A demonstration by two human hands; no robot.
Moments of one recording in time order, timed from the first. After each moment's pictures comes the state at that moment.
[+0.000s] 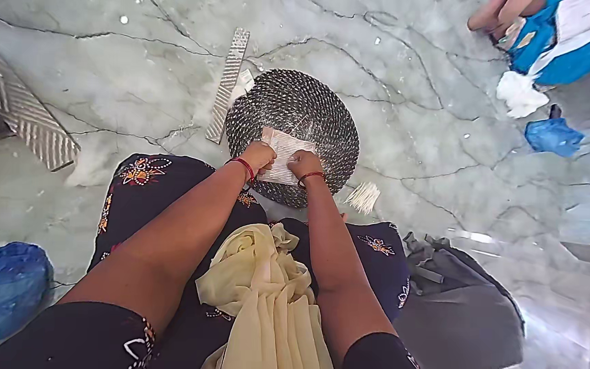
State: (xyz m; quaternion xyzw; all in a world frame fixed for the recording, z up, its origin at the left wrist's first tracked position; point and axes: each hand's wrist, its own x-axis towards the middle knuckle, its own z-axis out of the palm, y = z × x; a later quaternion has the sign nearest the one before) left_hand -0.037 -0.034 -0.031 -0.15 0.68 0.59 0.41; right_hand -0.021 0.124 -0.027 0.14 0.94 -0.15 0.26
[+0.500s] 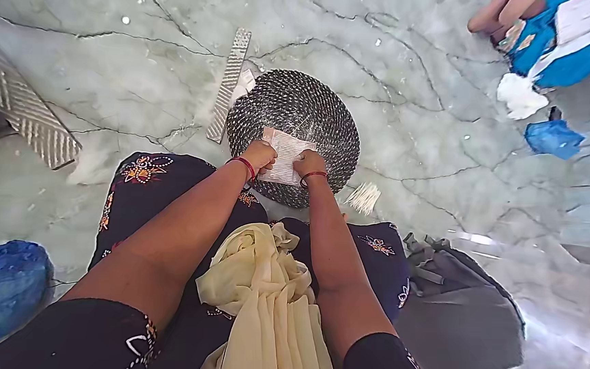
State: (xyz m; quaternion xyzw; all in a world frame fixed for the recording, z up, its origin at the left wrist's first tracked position) left_hand -0.038 -0.034 -0.030 -0.14 0.69 0.58 0.41; right_hand -0.024 0.128 -0.028 0.19 0.94 -0.13 0.26
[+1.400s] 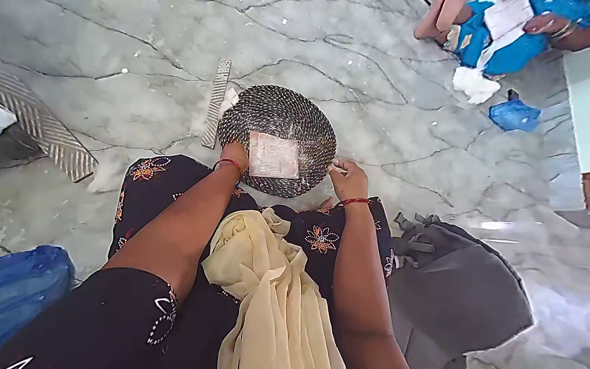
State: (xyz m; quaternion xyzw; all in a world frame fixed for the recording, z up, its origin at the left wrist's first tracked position) left_hand -0.017 -0.053 -0.016 0.03 0.92 0.26 0.30; right_hand 0.111 0.171 0.087 0.27 0.92 -0.29 0.03
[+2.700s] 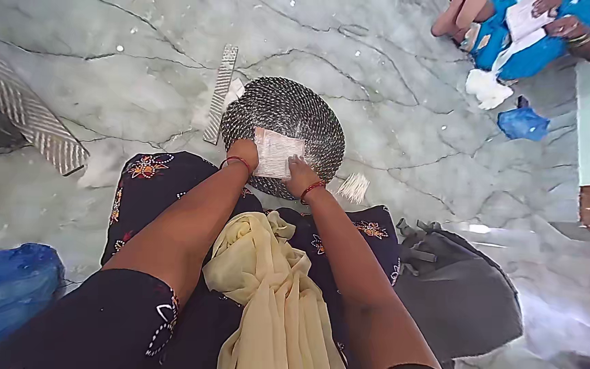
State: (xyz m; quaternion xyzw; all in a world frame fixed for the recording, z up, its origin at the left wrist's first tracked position) left_hand -0.022 -0.038 -0.008 0.05 0.92 0.19 0.34; right_hand 0.043 0.121 0.001 0.00 0.96 -0.06 0.26
